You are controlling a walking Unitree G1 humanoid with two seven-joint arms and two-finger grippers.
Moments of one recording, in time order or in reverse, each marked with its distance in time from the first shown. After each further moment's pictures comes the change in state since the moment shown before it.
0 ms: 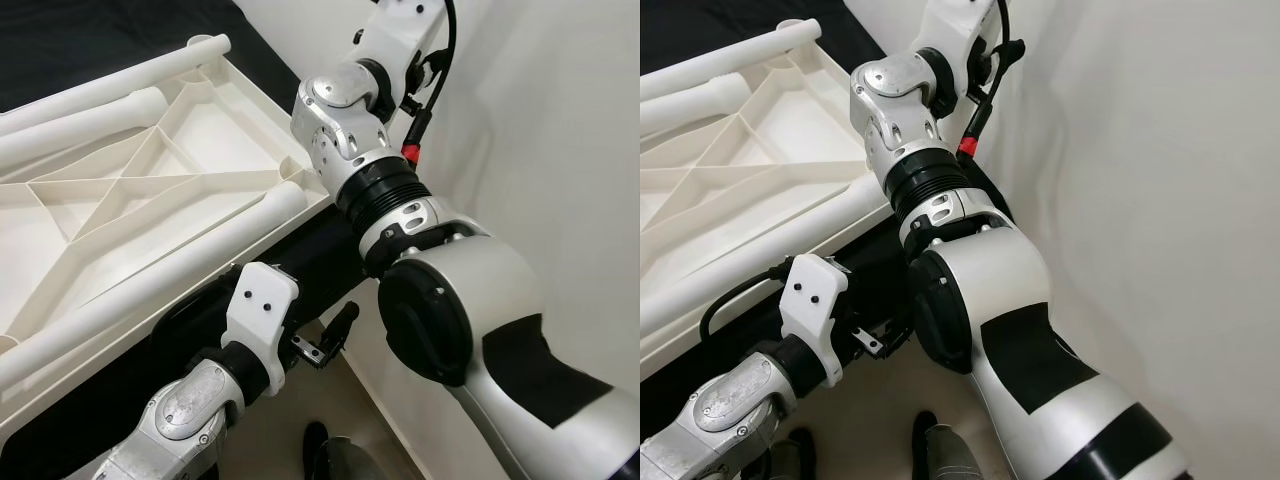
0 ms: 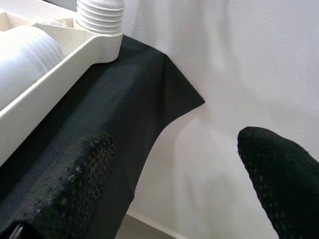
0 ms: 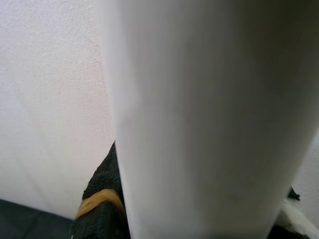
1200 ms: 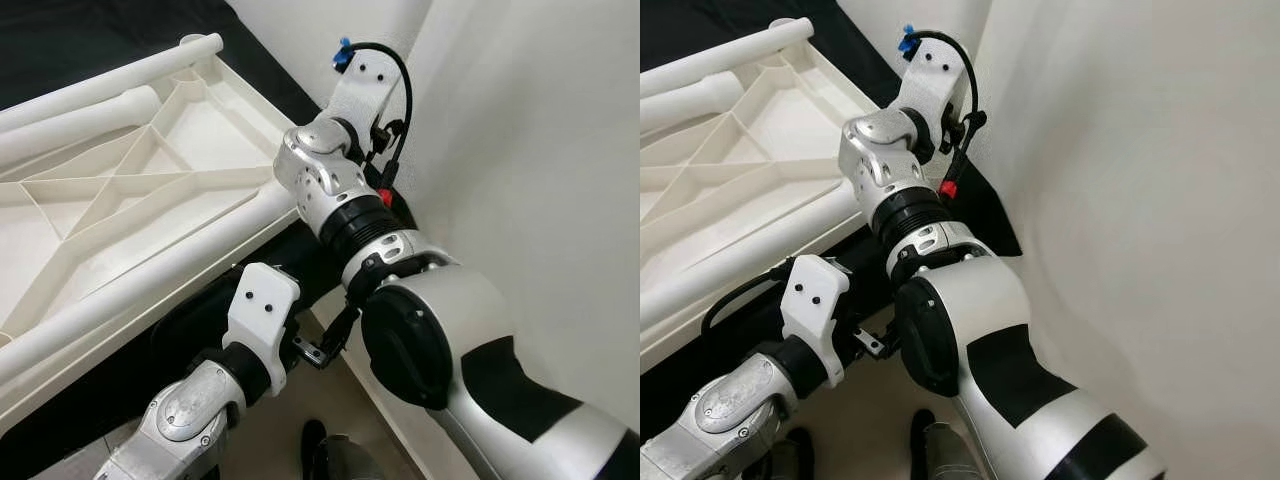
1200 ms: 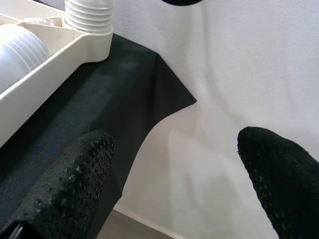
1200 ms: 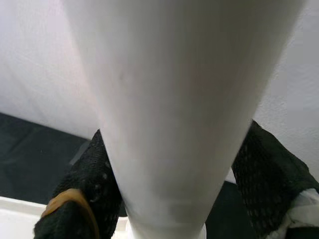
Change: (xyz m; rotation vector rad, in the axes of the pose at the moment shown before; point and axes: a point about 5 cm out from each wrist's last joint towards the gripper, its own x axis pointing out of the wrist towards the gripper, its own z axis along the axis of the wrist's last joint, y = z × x) left arm 0.000 -0.001 0.000 0.000 -0.002 0.000; right arm -0.016 -0.002 -0.049 -0.048 0.216 0.063
